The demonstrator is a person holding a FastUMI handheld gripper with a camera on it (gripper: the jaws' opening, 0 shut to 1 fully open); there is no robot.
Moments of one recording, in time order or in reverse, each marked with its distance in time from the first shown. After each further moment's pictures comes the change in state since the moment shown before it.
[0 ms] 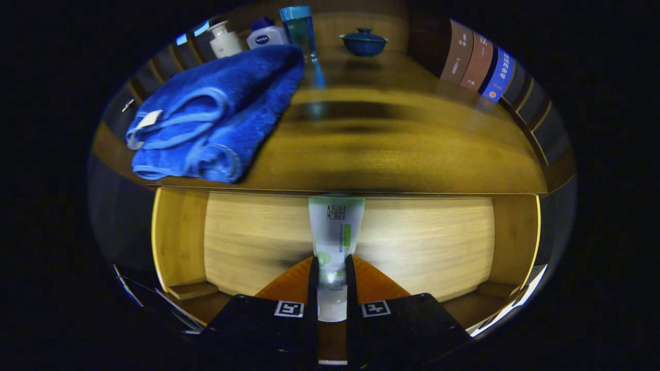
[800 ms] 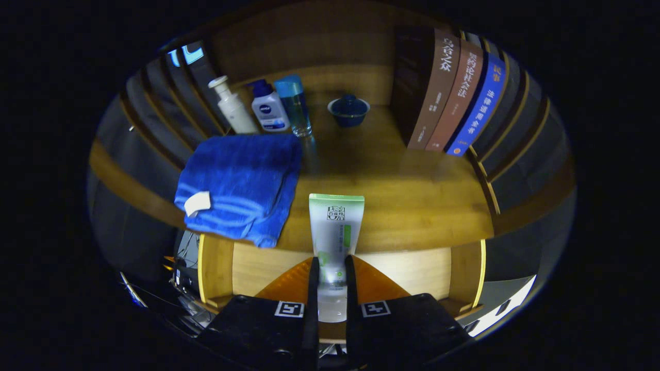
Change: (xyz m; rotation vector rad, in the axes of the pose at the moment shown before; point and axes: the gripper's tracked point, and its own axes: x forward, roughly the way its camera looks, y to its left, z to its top) arm -0.069 -0.029 0.111 0.024 -0.124 -0.023
